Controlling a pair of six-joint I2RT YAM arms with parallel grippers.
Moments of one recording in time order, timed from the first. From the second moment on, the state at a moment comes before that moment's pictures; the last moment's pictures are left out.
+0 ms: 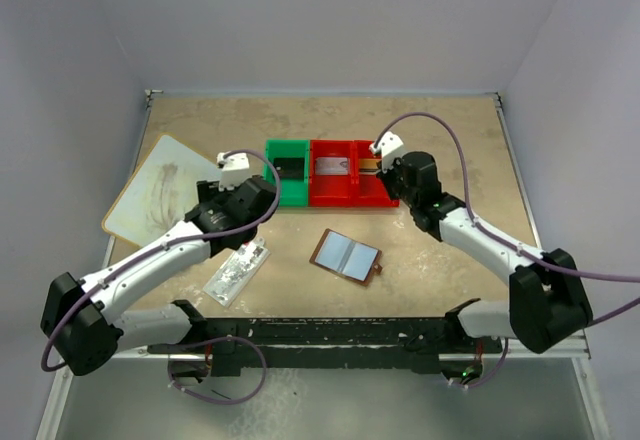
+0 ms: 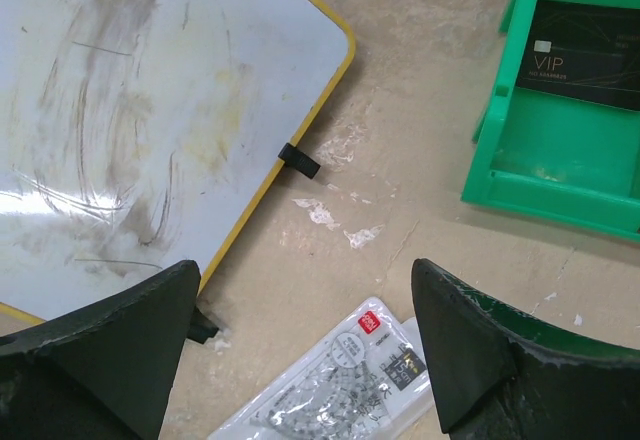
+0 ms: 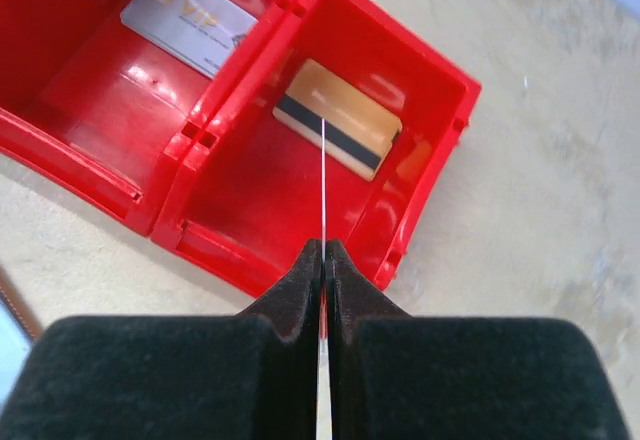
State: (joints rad) left arm -0.74 1.17 0.90 -0.66 -0.92 -0.60; right arm 0.45 1.29 0.75 0.07 0.13 -0.21
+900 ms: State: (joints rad) left arm -0.74 1.02 0.87 -0.59 -1.01 -0.54; right arm 0.41 1.72 1.08 0.07 0.00 -0.75
